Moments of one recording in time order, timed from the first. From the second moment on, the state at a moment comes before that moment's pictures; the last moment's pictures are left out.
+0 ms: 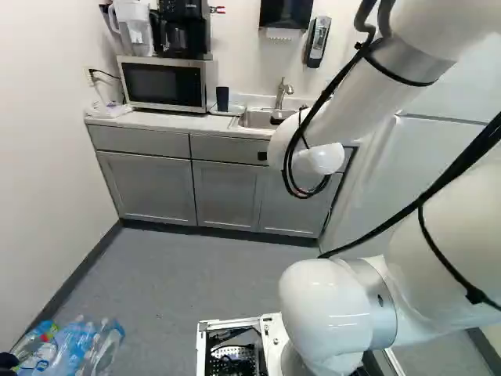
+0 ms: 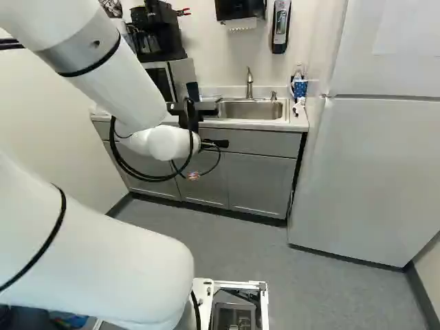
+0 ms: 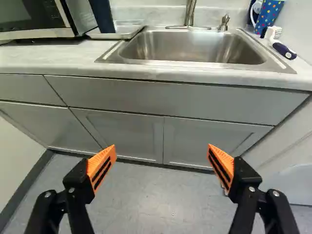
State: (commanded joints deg) arm -2.9 15.4 -18.1 0.7 29.2 -0.5
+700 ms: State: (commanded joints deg) arm -0.9 15.8 -9.2 0.2 43.4 -0.1
